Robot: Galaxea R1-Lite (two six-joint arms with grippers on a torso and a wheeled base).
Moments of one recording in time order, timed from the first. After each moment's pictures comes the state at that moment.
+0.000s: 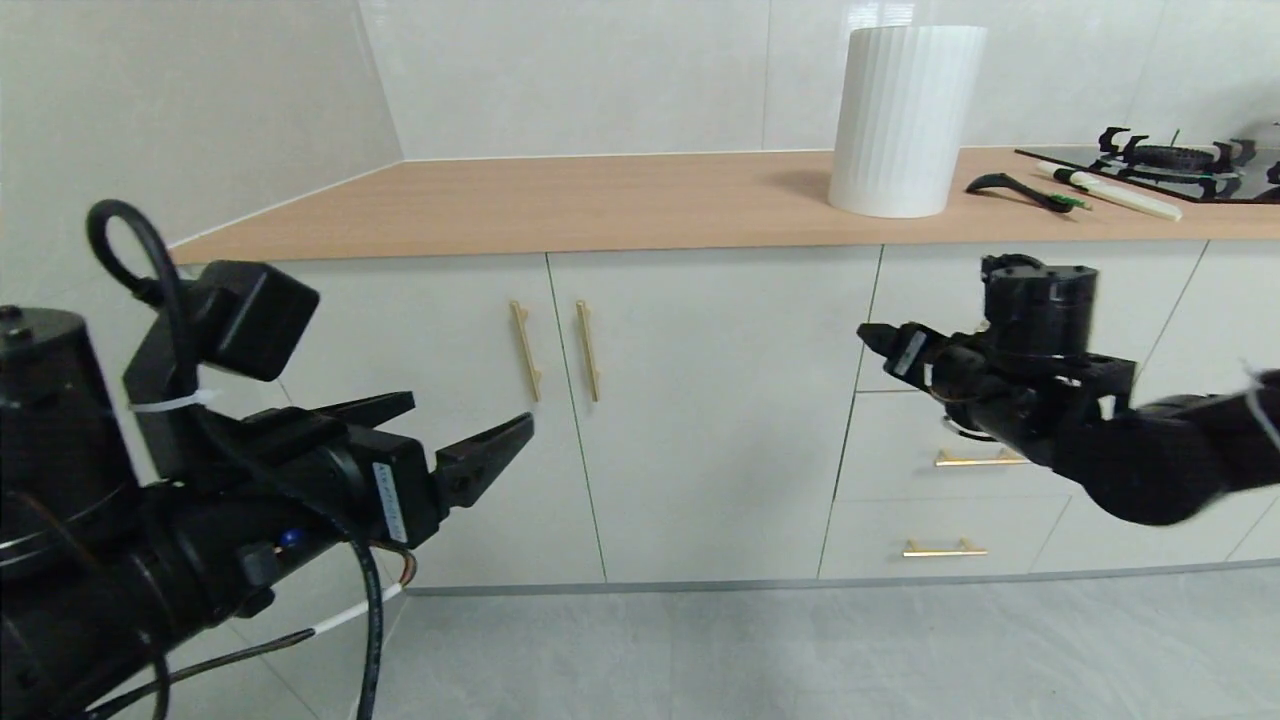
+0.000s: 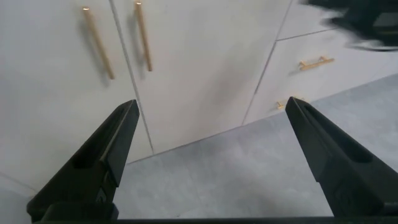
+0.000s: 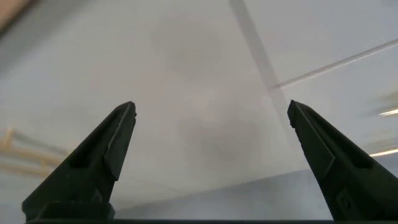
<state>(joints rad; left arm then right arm) -0.60 1.28 -0.62 -0.48 0.23 -0.13 0.39 1.87 -0.98 -0.71 -0.32 0.50</state>
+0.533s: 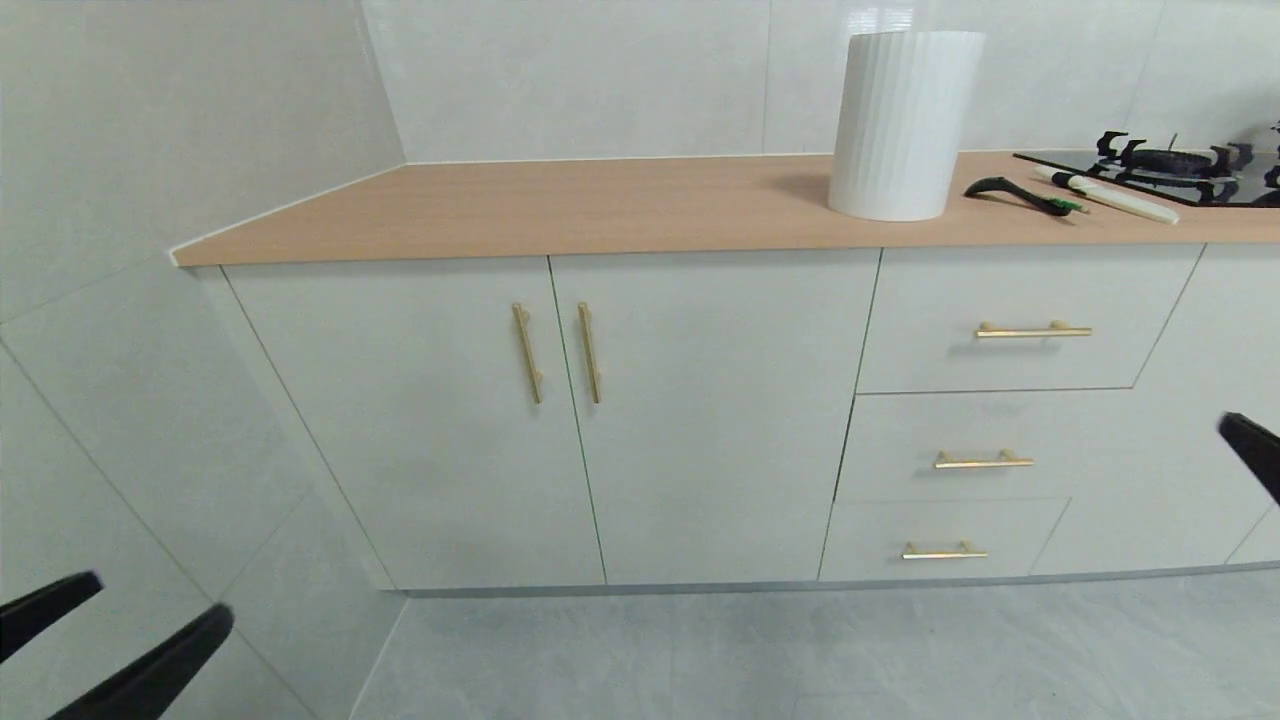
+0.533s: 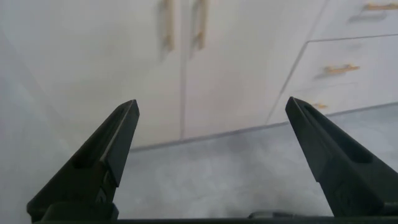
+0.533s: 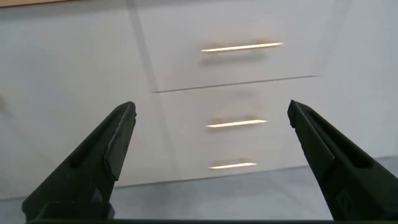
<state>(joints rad) -0.44 0.64 -0.34 -0.15 0.22 -0.13 0.18 0.91 -0.27 -0.69 -0.30 0.02</state>
